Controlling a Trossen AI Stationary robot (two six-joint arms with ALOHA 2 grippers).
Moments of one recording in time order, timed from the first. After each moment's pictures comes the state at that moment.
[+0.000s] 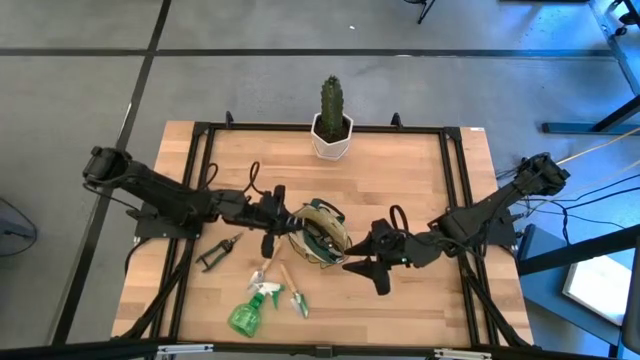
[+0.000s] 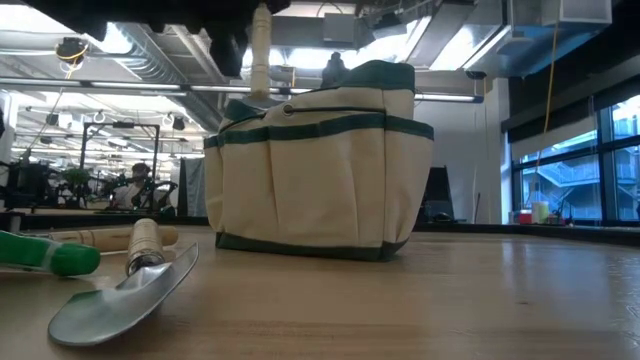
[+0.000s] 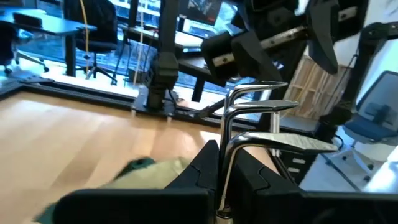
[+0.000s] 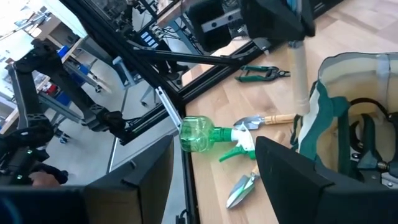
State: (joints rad) left arm -0.19 1.24 0.54 0.66 -0.11 -0.27; right arm 0.57 1.38 1.05 -0.03 0.41 0.84
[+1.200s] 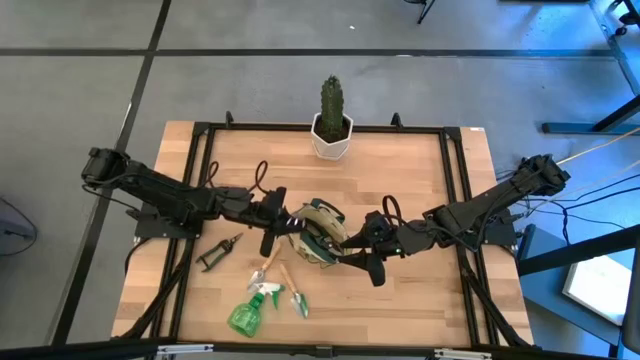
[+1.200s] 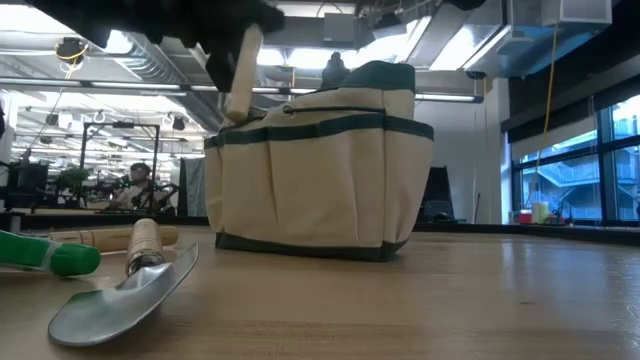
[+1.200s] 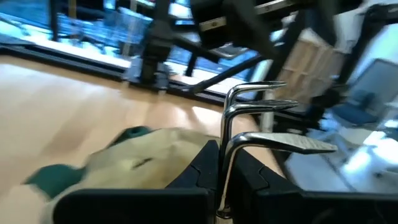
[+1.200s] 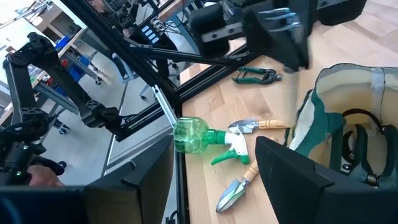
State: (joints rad) left arm -0.16 1.23 0.55 0.55 -0.05 -0.33; right arm 0.48 1.38 1.05 -0.03 0.30 0.78
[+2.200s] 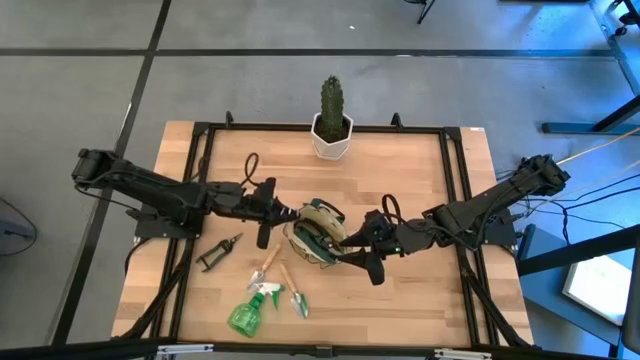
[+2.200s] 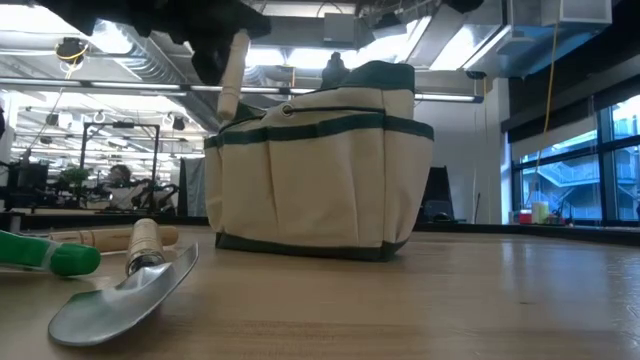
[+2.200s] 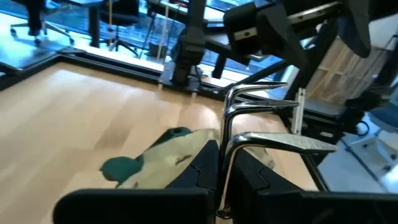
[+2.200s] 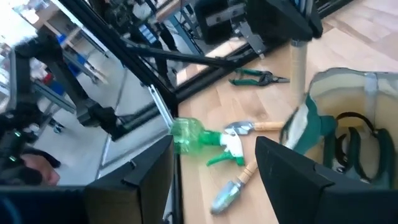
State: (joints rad) left arm -0.14 1.09 0.54 0.38 -0.13 -0.30; right arm 0.48 1.39 1.06 -0.04 0.31 0.76
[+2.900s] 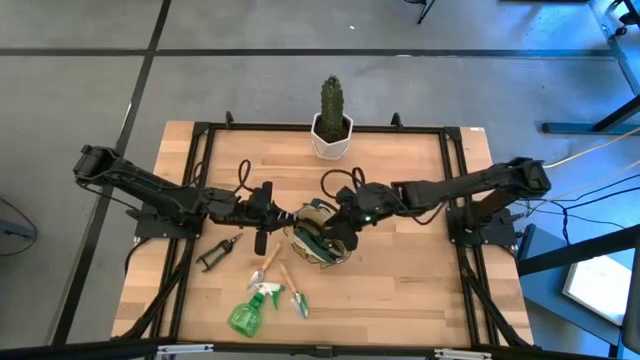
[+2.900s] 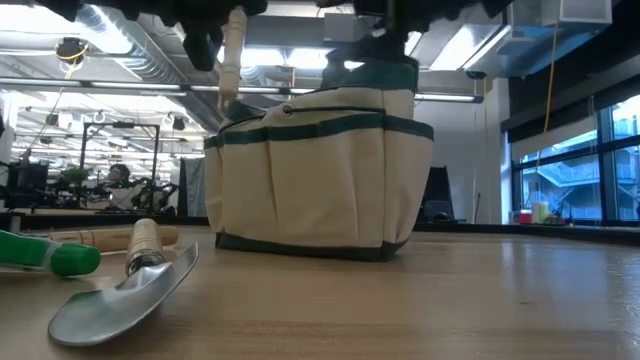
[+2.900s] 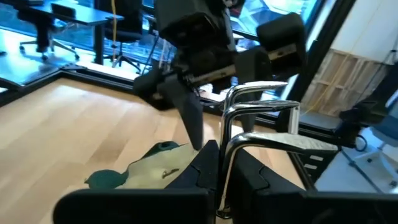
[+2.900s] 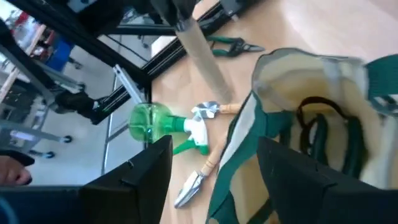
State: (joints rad) left arm -0.25 1.09 0.54 0.44 -0.27 -0.30; right arm 0.14 1.55 1.06 0.00 -0.13 0.73
